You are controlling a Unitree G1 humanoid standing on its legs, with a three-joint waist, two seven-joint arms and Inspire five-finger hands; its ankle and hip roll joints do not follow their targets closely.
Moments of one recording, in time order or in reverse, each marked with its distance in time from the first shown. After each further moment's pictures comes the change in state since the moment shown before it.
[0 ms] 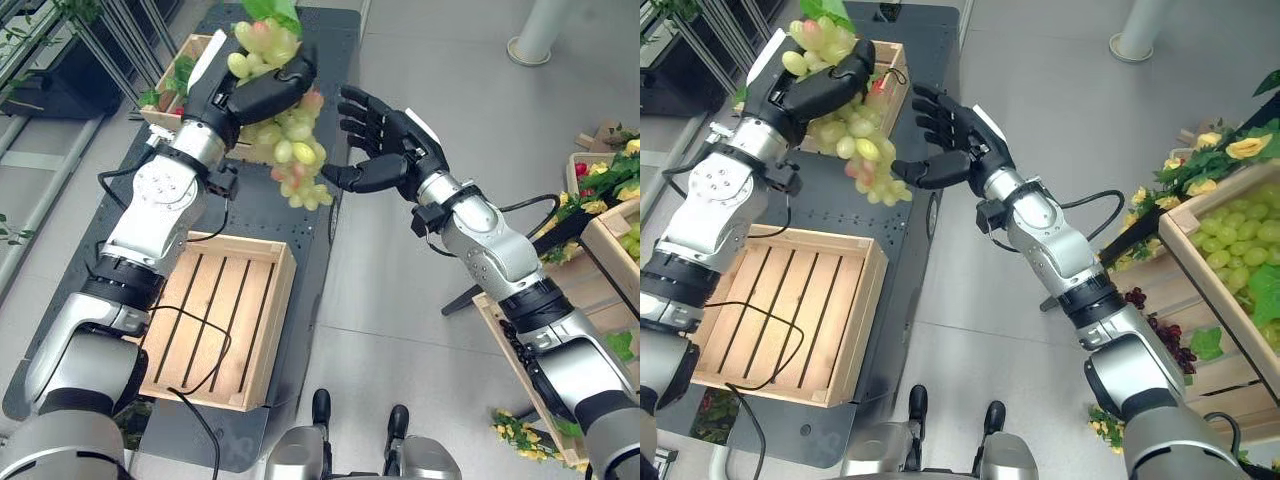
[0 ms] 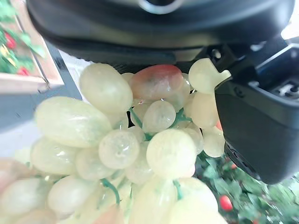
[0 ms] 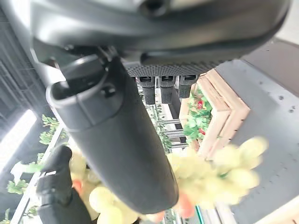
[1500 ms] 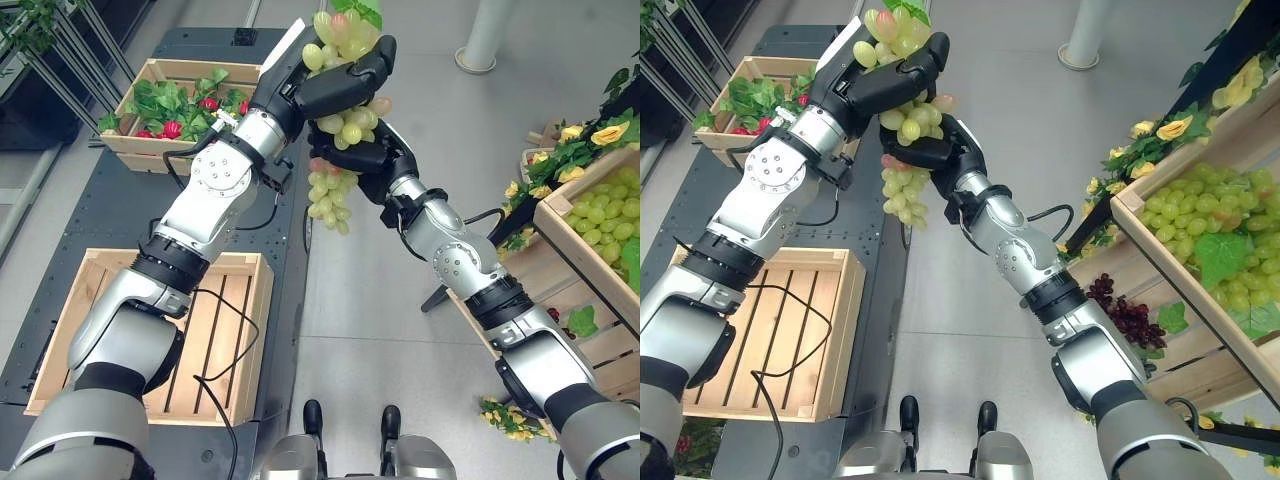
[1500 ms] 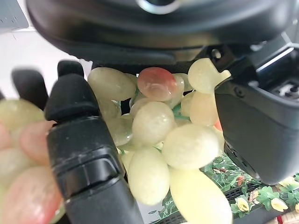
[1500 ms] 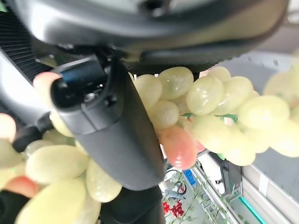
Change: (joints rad) left arm -0.123 -0.127 -0.102 0.025 -0.039 -0.001 -0.038; right arm -0.034 0.164 0.008 0.097 0.264 -0.011 -0.127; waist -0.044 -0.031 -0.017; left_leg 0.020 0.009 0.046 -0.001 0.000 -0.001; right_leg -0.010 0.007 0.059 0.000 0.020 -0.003
